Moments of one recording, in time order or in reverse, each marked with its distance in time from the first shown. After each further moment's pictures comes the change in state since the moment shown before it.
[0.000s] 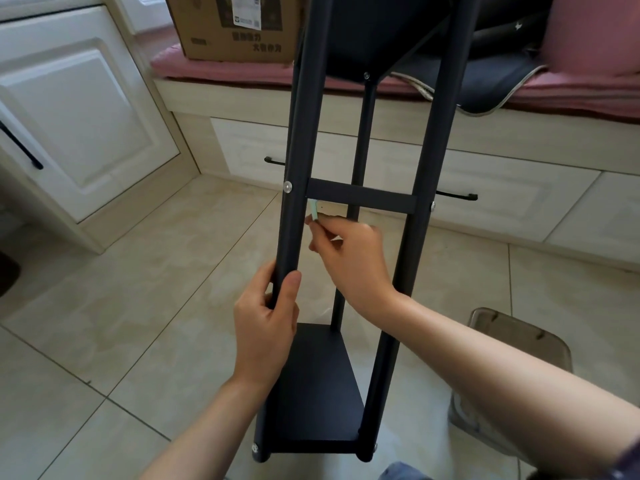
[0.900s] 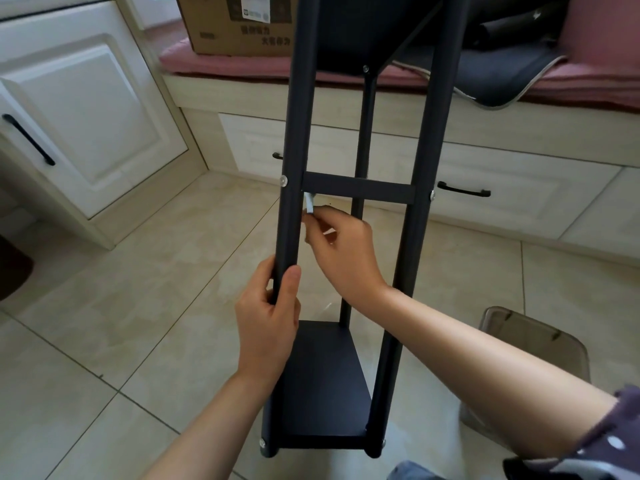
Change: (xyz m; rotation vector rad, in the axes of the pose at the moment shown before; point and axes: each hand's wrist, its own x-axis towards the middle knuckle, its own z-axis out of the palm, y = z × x) left_hand 0.005 -0.008 -0.011 0.033 0.039 0.026; right_hand 0.010 0.005 0.028 0.068 -0.005 -0.011
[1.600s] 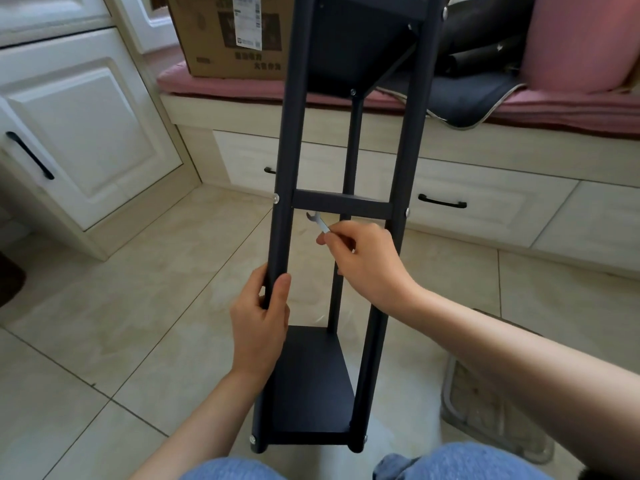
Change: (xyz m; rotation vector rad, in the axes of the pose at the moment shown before) left_hand -0.008 0.005 0.003 0.042 0.013 -0.001; right_hand -0.016 -0.031 -0.064 -0.171 -0.153 0.161
